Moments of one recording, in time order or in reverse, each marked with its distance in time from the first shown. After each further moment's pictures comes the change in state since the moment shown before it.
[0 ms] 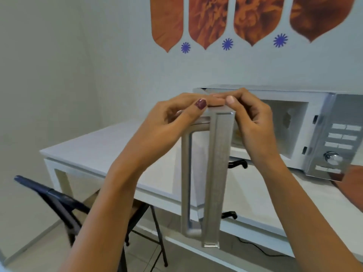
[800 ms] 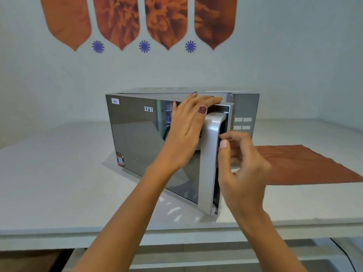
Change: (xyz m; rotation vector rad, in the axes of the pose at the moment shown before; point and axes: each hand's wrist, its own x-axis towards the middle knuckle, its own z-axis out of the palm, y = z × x) left_hand 0.095 -0.036 0.166 -0.150 -0.024 0.257; right_hand -0.086 0.001 -0.087 -0.797 0.500 -0.060
